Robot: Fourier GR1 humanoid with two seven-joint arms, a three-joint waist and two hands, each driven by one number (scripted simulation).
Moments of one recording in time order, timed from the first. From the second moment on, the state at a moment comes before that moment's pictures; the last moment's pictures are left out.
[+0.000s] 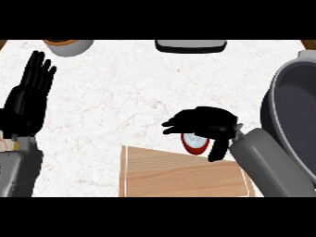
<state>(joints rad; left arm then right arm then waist) -0.28 0.21 0.12 -1.53 0.14 0.09 0.05 -0.53 -0.27 0.45 -1.20 0.90 0.43 -0.64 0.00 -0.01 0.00</state>
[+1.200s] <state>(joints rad) -0.24 0.21 0.14 -1.56 0.14 0.07 0.06 -0.29 -0.15 0.39 -1.53 1.03 0.29 -0.50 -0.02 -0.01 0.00</state>
